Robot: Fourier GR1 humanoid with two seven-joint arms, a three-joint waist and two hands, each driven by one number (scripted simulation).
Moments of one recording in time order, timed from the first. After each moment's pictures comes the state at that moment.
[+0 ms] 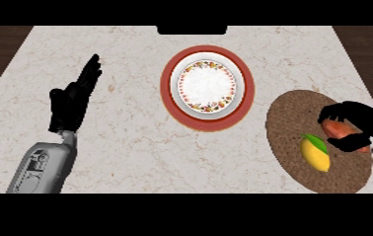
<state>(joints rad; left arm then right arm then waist) -0.28 0.25 -0.03 -1.38 -0.03 0.08 0.08 -0.37 -0.65 0.11 -0.85 0.76 0.32 -0.31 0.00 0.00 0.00</state>
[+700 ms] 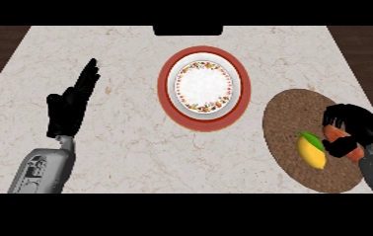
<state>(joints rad) -0.24 0.23 -0.01 -1.41 -0.04 0.06 0.09 -0.23 -0.53 0.00 -1.08 0.80 0.11 0.06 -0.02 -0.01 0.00</state>
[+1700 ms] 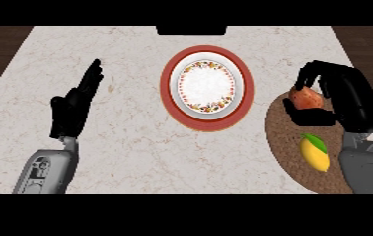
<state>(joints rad) -0.24 0.21 -0.01 -1.42 -0.06 0.05 0.08 -0.30 -0.36 0.04 -1.71 0.71 0.03 0.17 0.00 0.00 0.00</state>
